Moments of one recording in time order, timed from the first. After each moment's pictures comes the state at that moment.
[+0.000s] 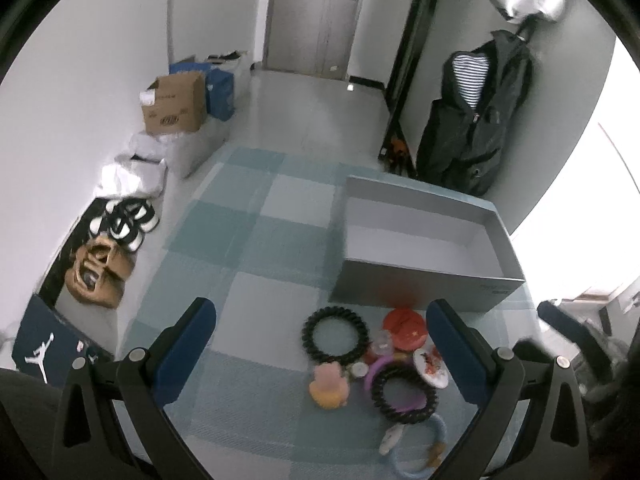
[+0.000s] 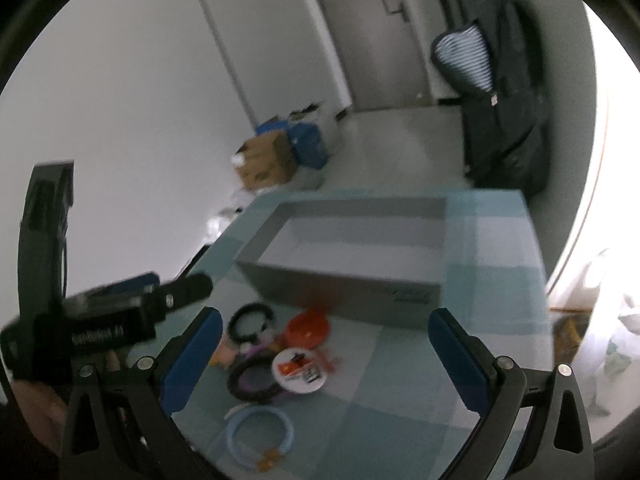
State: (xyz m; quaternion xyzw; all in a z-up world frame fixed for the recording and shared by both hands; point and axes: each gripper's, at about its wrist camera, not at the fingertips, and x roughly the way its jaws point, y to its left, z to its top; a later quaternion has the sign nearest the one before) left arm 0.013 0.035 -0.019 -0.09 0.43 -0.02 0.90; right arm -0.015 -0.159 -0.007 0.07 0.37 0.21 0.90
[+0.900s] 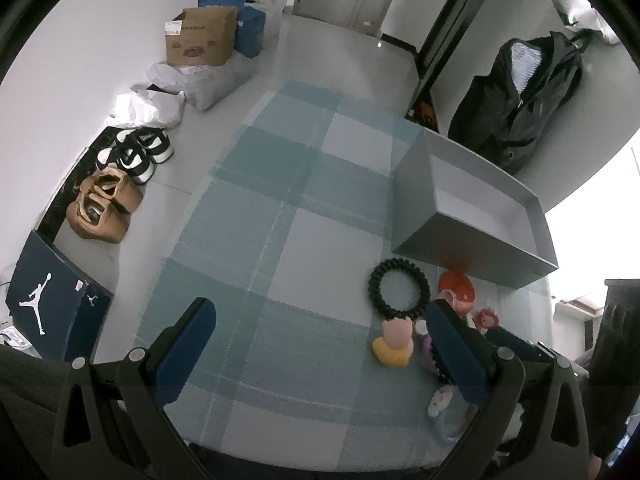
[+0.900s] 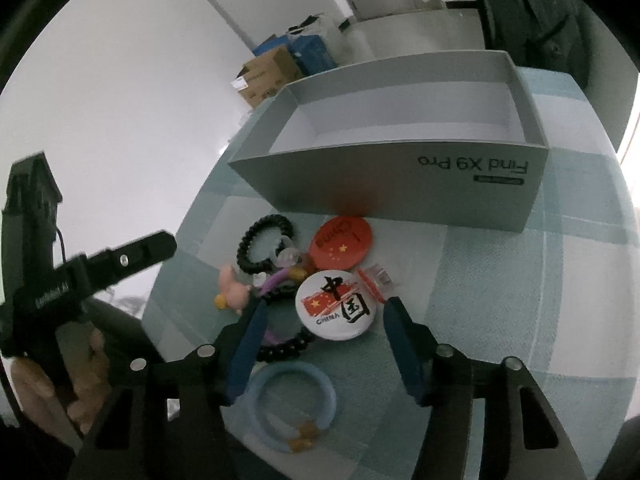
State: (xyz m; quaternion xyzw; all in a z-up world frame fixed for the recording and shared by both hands) left arm 0.014 0.071 -0.045 -0.14 0.52 -0.01 0.85; right arm 0.003 -0.137 -0.058 0.11 0.52 0.23 0.81
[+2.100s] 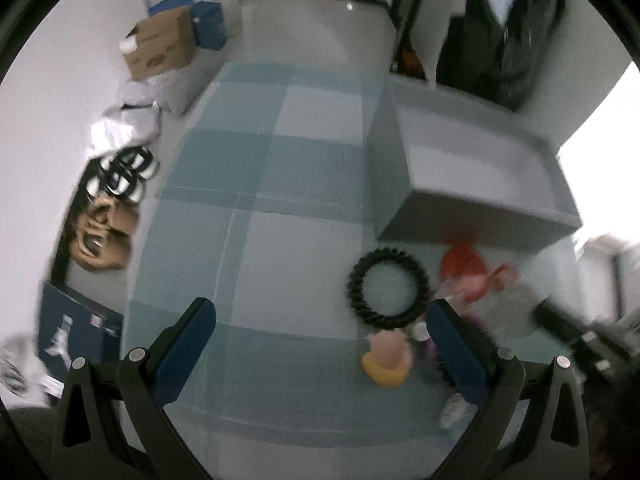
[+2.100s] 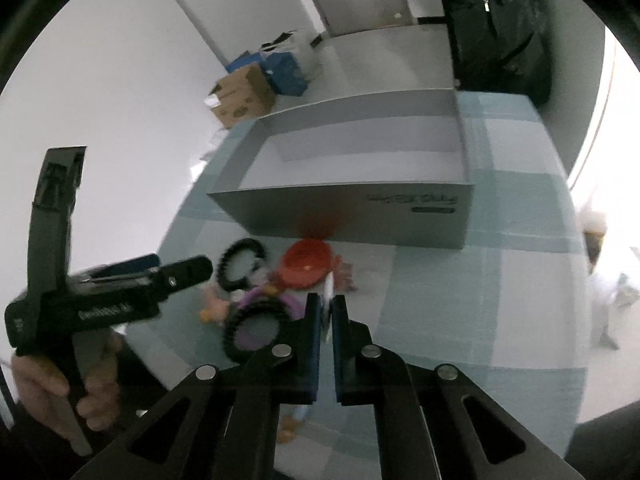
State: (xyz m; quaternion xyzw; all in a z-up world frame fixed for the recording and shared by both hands) left arm 0.046 0.034 -0.061 -0.02 0.57 -0.03 0.82; right arm -0.006 -0.148 -0.040 0.10 0.51 0.17 0.84
